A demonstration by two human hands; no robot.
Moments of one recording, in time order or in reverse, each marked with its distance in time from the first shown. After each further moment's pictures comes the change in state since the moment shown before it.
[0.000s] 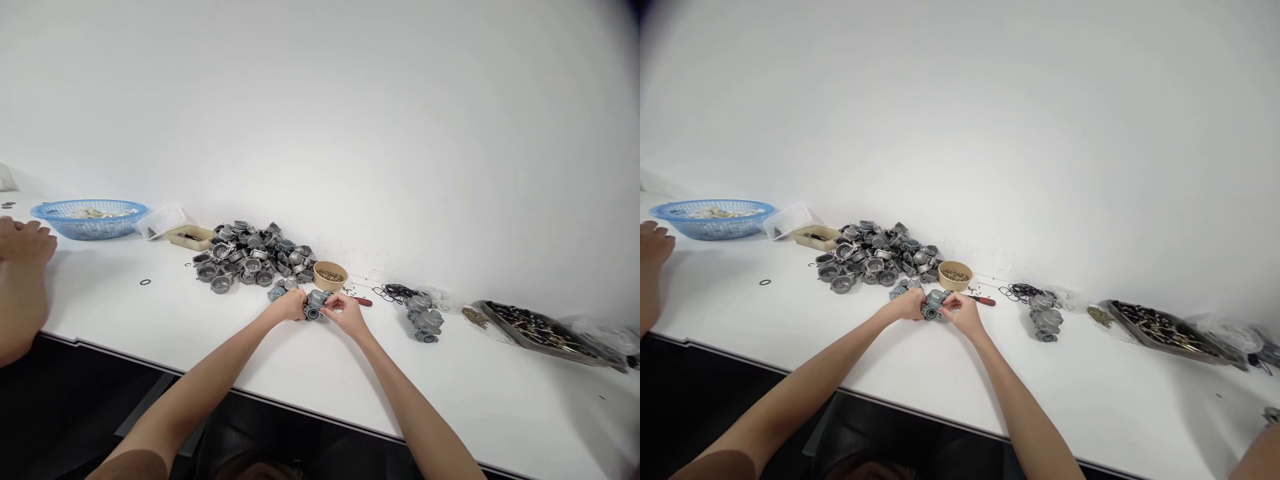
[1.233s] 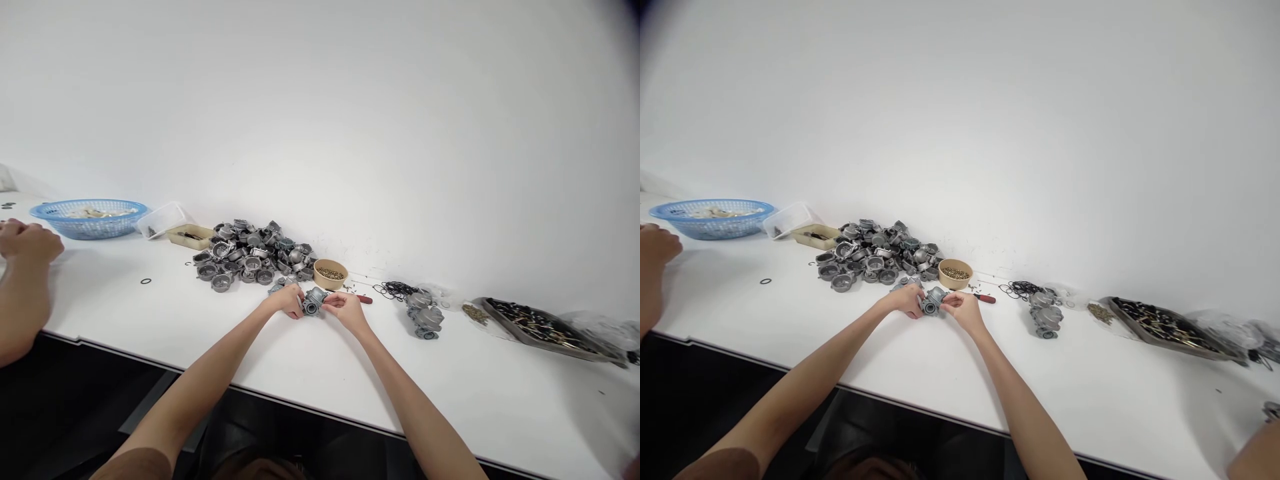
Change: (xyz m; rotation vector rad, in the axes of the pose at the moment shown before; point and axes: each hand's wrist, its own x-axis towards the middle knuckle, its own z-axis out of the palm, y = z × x) left_hand -0.007 -0.009 -0.018 -0.268 -0.052 -0.044; right_hand 0.004 -0.002 0.001 0.049 0.018 0.184
